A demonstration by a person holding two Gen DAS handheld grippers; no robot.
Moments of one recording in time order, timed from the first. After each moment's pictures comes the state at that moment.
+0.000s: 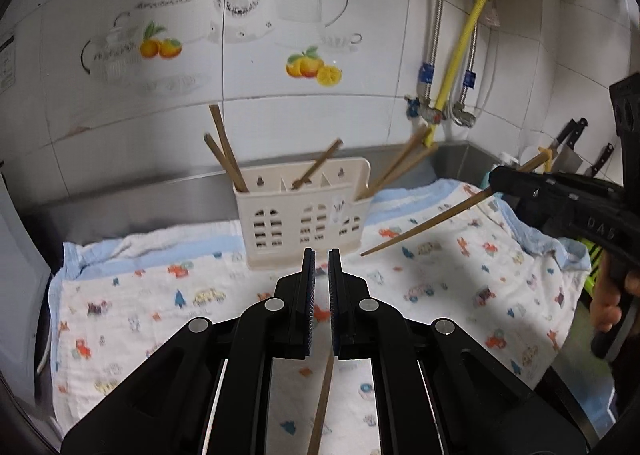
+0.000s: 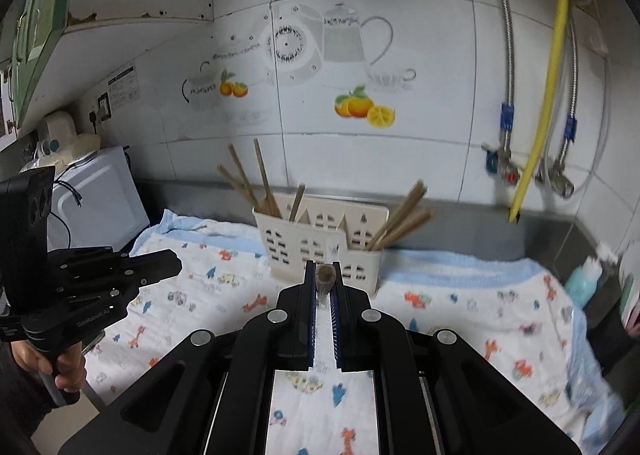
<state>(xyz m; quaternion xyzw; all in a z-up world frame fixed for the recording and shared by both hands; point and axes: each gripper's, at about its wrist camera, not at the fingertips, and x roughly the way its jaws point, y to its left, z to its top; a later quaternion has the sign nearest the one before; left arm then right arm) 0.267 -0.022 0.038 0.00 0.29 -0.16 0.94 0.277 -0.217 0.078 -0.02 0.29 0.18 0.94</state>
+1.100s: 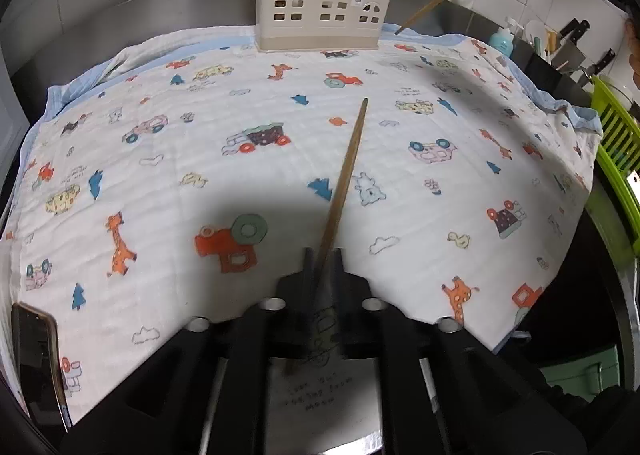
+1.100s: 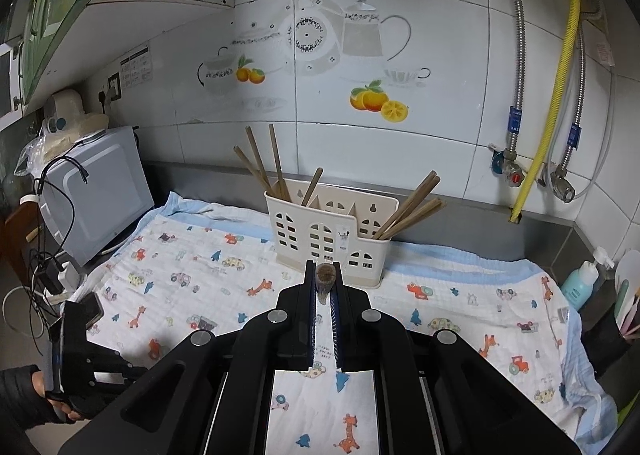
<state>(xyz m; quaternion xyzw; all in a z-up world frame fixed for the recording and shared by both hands) 0.183 0.041 -0.137 0.02 0.45 -0.18 0.87 0.253 -0.203 0.067 -0.04 0.29 0.19 0.94</state>
